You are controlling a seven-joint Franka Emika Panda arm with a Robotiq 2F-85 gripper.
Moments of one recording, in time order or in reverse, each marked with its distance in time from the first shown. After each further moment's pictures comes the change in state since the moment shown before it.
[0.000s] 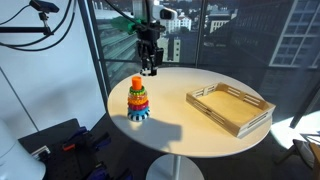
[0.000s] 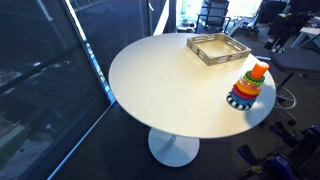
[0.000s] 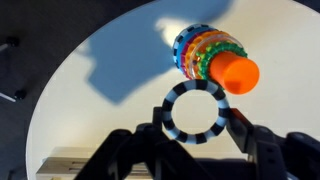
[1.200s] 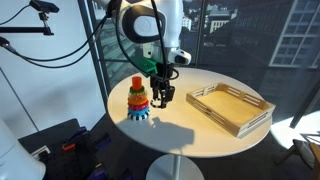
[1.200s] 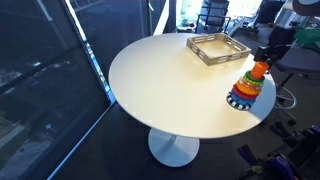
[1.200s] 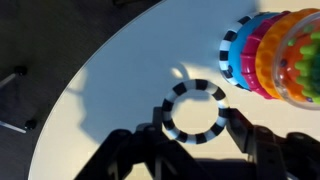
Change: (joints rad) arm -0.049 0.279 -0.037 0.000 0.008 0.195 0.000
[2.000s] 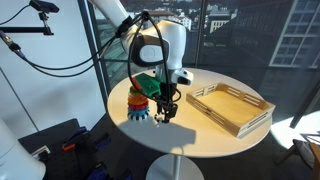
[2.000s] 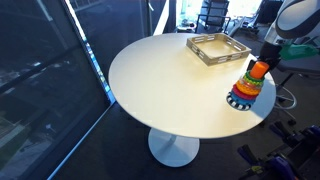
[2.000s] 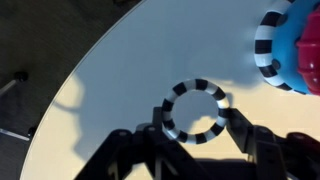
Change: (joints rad) arm -0.017 0.155 0.000 0.006 0.024 0.148 0.000
